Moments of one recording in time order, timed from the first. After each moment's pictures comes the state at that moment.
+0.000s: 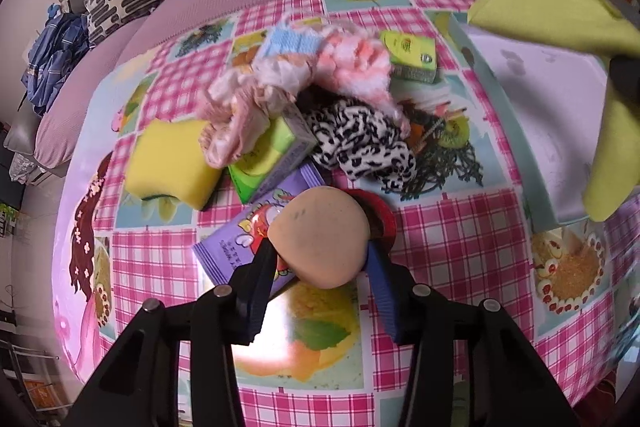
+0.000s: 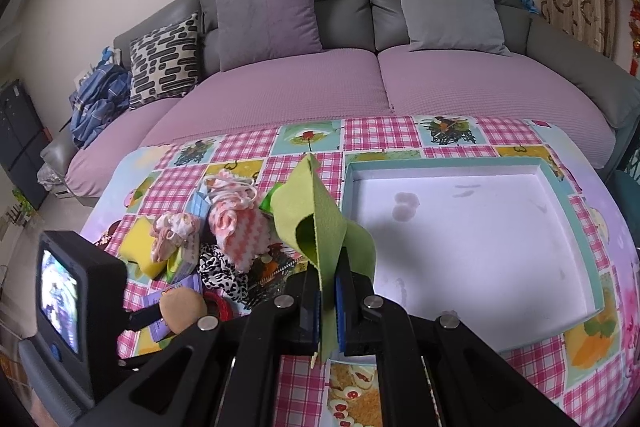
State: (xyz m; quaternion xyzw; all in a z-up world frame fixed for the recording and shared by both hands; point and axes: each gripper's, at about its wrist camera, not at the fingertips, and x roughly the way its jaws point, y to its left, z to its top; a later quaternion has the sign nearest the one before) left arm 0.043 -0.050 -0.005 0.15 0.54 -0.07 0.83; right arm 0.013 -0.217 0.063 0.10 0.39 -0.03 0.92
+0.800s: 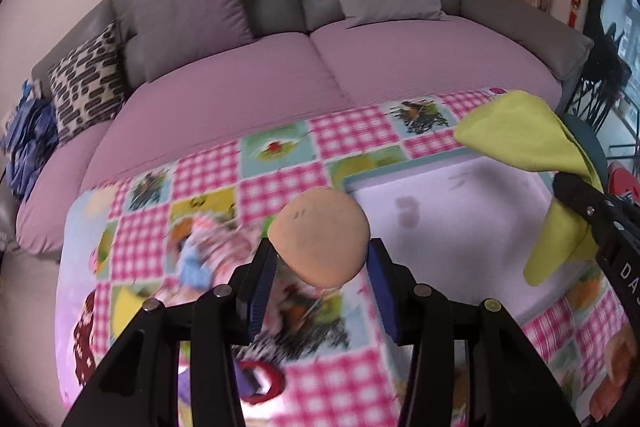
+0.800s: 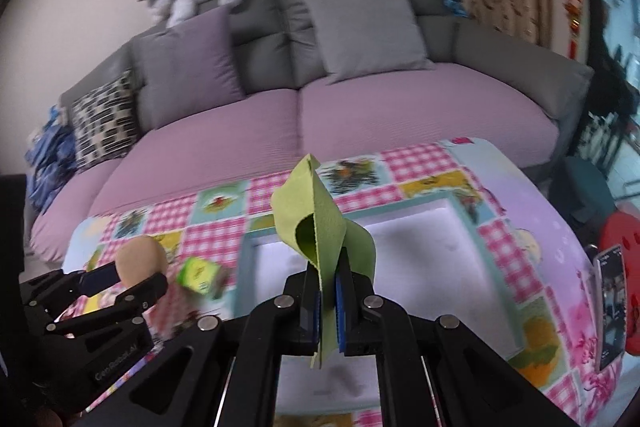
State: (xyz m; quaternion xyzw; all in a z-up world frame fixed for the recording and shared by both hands) left arm 0.084 -0.177 0.089 0.16 0.42 -0.17 0.88; right arm 0.016 -0.329 0.098 0.14 0.35 -0.15 0.92
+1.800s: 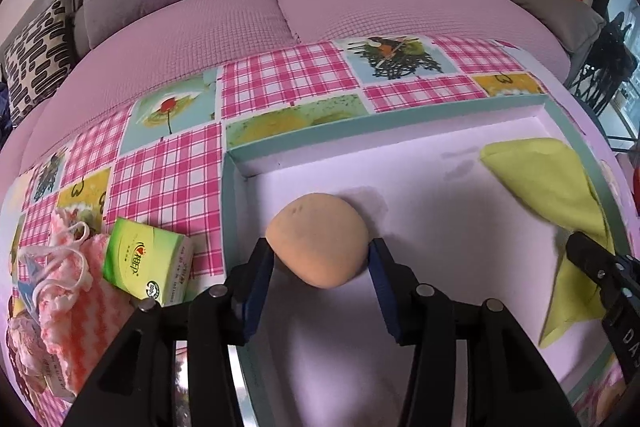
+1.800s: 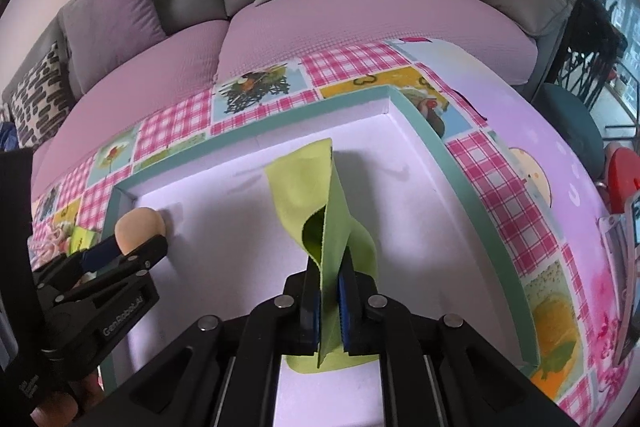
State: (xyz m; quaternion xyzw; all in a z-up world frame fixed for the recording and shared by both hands) left arm 0.132 -0.261 -0.030 0.14 0.49 -0.20 0.84; right arm 0.044 -0.404 -0.010 0.17 0.46 -0.20 0.85
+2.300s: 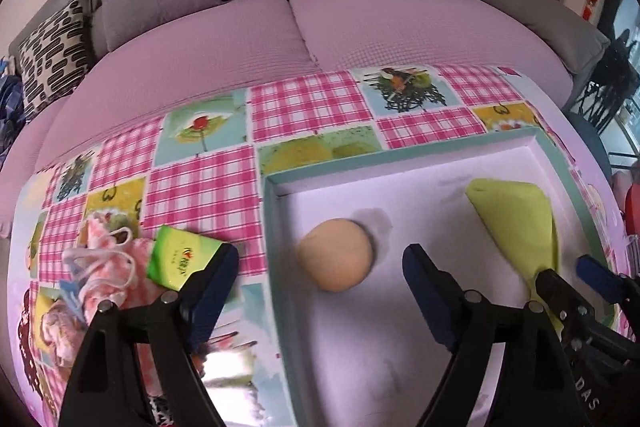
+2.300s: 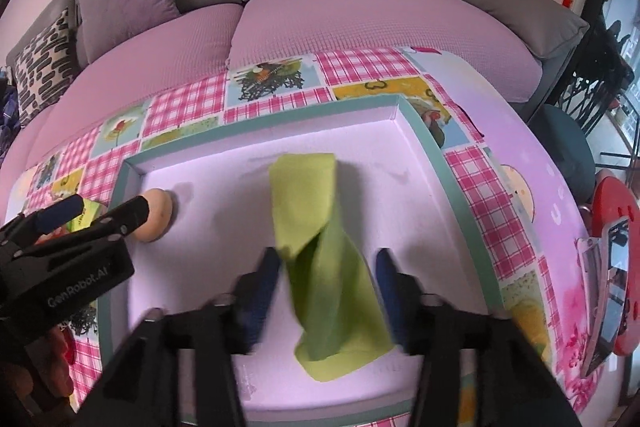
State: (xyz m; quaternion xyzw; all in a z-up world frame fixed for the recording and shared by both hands) left arm 0.128 -0.246 0.006 0.13 0.48 -0.17 0.85; right arm 0.041 -0.392 0.006 0.12 0.48 -0.19 0.85
